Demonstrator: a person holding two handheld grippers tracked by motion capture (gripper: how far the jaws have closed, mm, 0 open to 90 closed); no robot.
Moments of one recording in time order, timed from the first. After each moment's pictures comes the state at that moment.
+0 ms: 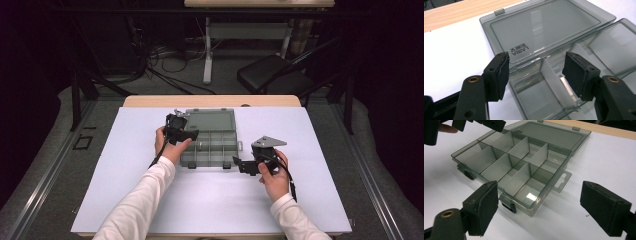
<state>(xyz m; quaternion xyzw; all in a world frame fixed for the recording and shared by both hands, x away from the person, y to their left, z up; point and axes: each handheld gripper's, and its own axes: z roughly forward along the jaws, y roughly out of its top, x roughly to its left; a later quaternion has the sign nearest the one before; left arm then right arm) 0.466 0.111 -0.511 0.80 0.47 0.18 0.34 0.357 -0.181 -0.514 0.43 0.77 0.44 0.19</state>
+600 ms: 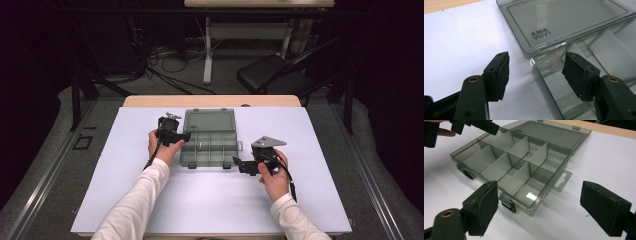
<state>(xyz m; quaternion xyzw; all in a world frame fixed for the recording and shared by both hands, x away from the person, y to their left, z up) 0.469 0.133 -0.528 0.79 0.50 0.17 0.32 0.357 -0.181 -0.515 0.43 0.77 0.44 0.19</state>
